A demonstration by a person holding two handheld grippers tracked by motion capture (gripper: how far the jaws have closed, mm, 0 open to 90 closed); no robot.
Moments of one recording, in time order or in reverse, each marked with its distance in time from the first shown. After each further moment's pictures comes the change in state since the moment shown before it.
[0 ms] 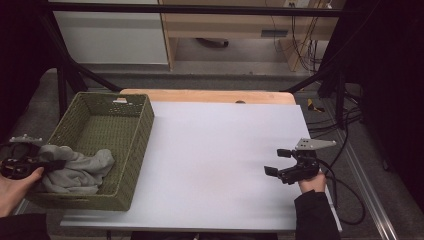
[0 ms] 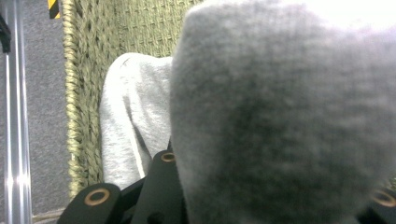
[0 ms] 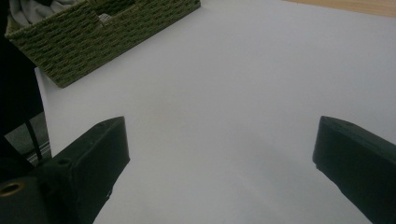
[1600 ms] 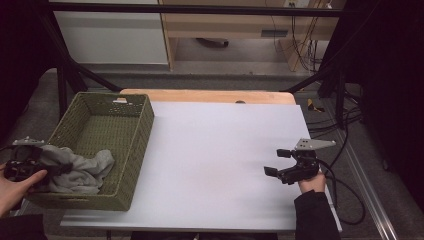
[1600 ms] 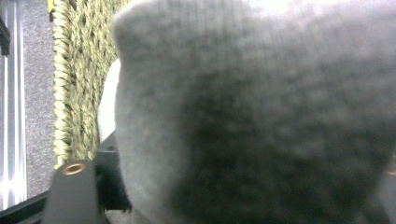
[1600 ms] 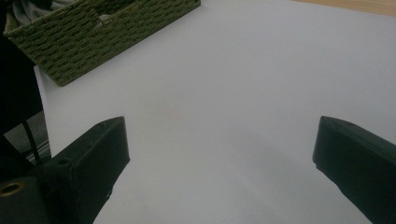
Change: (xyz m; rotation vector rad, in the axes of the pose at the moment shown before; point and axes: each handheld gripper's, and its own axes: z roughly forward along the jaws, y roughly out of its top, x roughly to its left) left arm 0.002 -0.007 0.011 -0.014 0.004 -0.007; right arm 0.000 0.000 0.001 0.004 0.000 -0.002
